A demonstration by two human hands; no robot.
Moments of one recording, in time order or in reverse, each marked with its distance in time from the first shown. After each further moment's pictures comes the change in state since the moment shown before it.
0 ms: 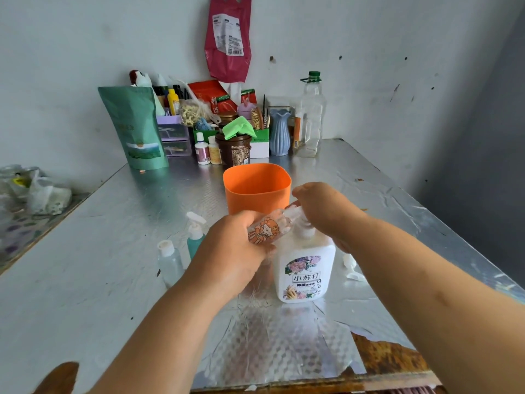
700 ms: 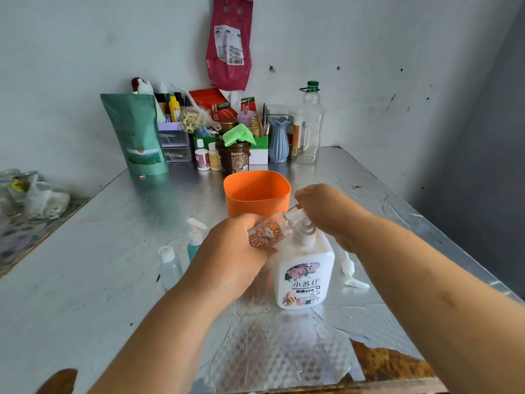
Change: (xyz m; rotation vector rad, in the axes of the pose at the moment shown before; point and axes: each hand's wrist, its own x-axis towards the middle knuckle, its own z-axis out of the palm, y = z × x) left_hand 0.001 0.004 -0.004 0.009 -0.002 0.004; right_hand -0.001 -0.003 -0.007 0.030 0.022 0.014
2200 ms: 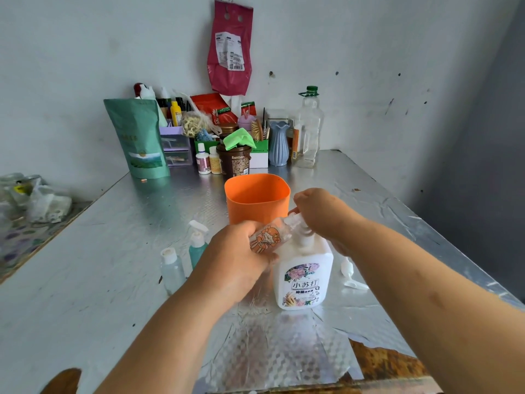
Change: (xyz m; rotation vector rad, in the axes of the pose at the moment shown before) left_hand -0.006 0.005 0.000 0.002 -0.025 -0.063; right_hand -0.004 -0.003 0.002 -0.031 -0.007 -0.026
